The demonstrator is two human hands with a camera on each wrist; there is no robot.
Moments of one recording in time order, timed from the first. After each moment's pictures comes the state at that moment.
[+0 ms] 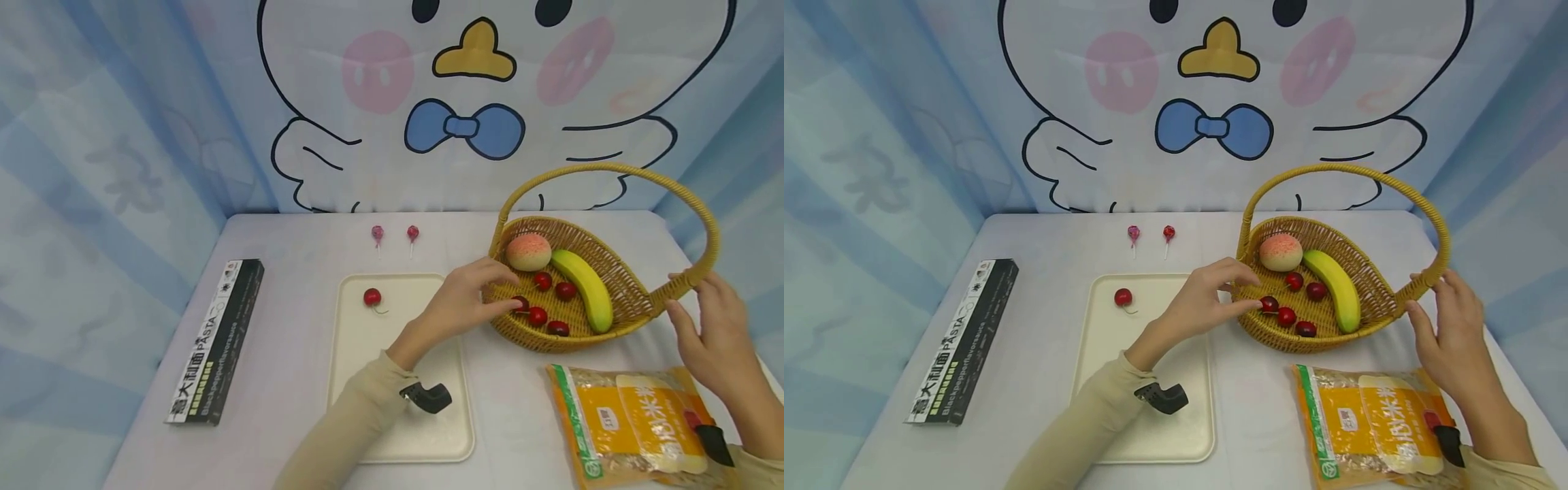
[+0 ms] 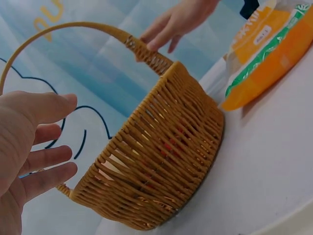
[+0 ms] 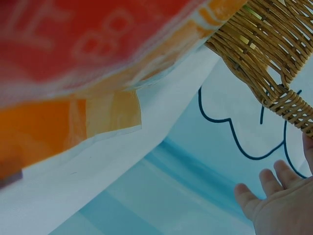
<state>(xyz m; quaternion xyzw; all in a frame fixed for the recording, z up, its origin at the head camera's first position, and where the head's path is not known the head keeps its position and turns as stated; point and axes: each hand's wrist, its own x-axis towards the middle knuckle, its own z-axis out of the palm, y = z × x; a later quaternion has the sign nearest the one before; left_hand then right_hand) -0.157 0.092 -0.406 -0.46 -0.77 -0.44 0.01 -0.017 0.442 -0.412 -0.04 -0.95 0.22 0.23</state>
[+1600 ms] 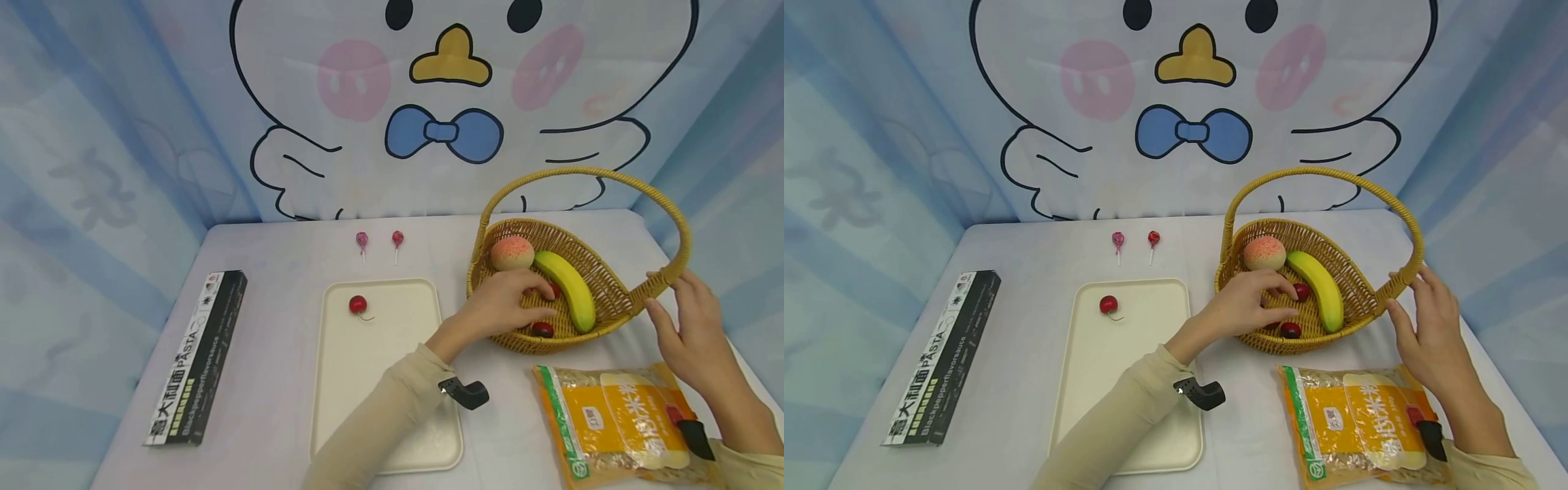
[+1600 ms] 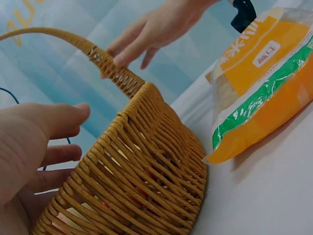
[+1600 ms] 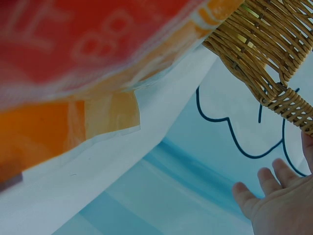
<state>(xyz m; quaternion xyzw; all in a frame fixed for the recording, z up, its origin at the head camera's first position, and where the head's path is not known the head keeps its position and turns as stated) -0.155 0.175 -0.410 -0.46 -0.81 -0.34 -0.08 -0.013 0.447 -0.415 -0.05 -0.95 0.24 0.21</state>
